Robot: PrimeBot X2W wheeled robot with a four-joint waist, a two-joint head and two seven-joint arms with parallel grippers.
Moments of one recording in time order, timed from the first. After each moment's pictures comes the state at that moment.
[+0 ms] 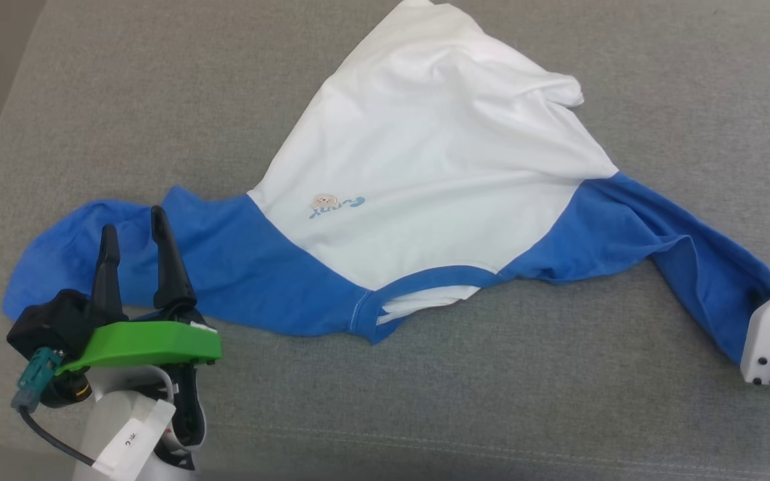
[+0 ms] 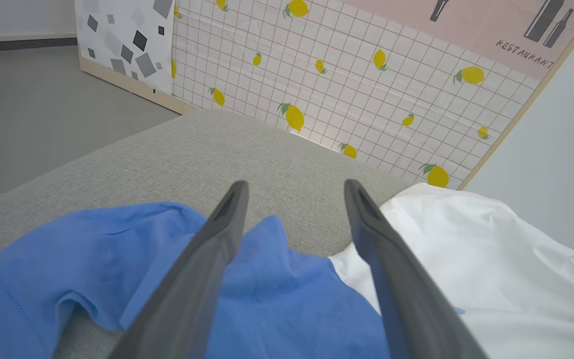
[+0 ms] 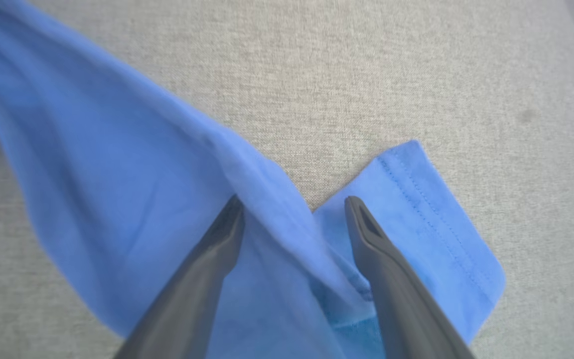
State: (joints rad) left arm -0.20 0.05 0.06 0.08 -0.41 0.03 -0.26; right arm -0.26 -0.12 -0.40 0.20 -0.12 0.13 0.52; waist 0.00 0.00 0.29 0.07
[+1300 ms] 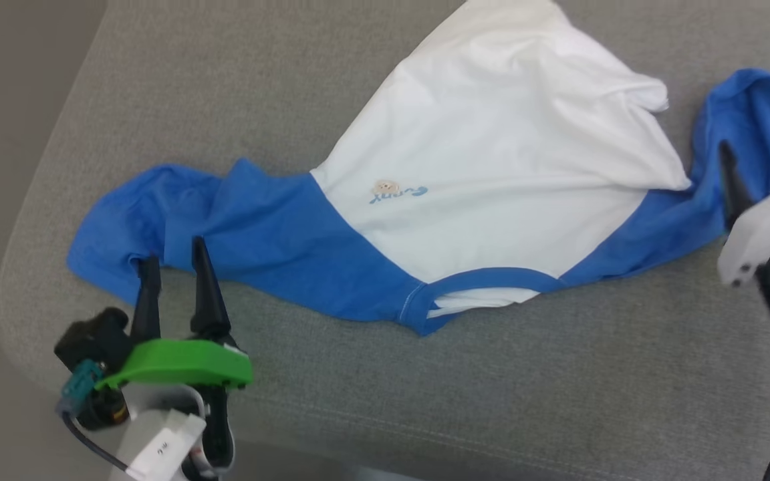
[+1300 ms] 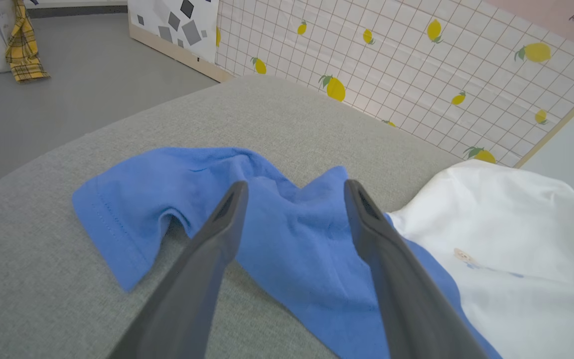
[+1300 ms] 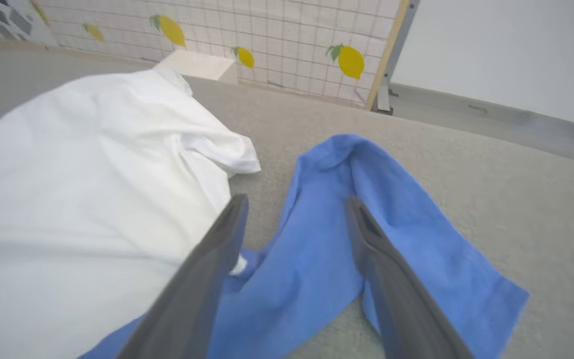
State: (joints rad) left arm -0.17 0.05 -0.02 0.13 -0.47 0.07 -0.26; right arm -0.48 -0.24 -0.17 0.28 0.07 0.13 0.24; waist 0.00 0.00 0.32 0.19
